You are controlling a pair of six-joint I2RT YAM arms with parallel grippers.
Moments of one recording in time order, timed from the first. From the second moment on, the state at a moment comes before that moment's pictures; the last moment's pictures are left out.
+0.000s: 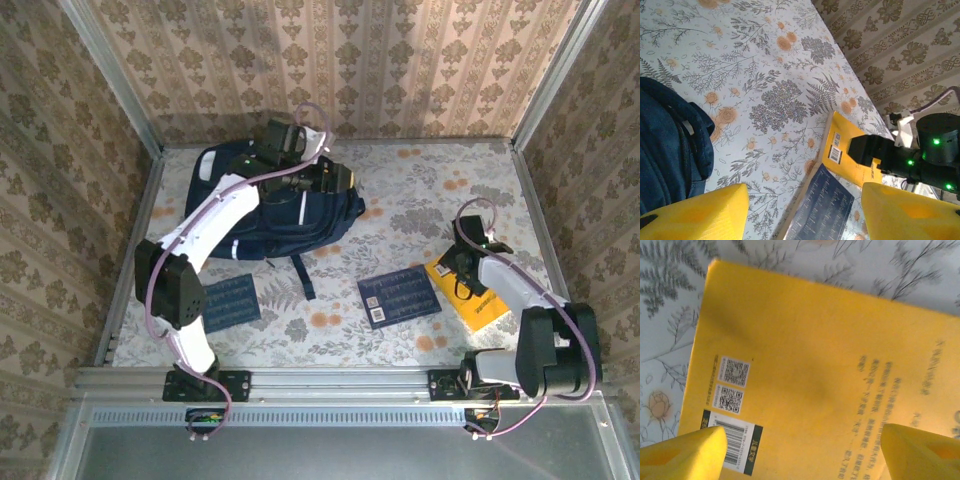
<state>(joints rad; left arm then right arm) -0.57 1.78 1.68 -0.56 0.59 -0.35 0.04 1.31 0.68 -0.60 0.23 0.82</state>
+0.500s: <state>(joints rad) -0.58 1.81 1.65 -0.51 0.63 -0.41 0.20 1.43 0.72 -0.46 0.02 0.73</state>
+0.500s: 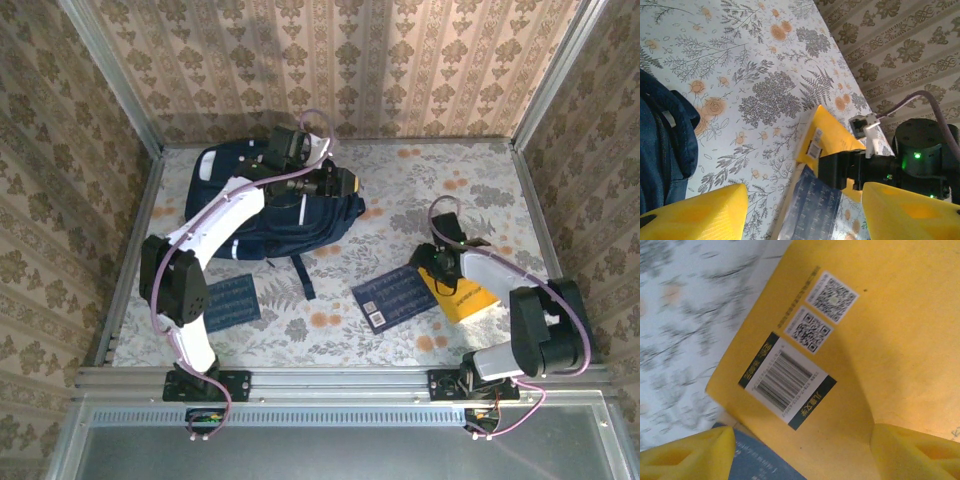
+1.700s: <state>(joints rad) -0.76 2.19 1.70 -0.70 0.41 -0.49 0.11 1.17 0.50 -0.51 -0.19 0.90</state>
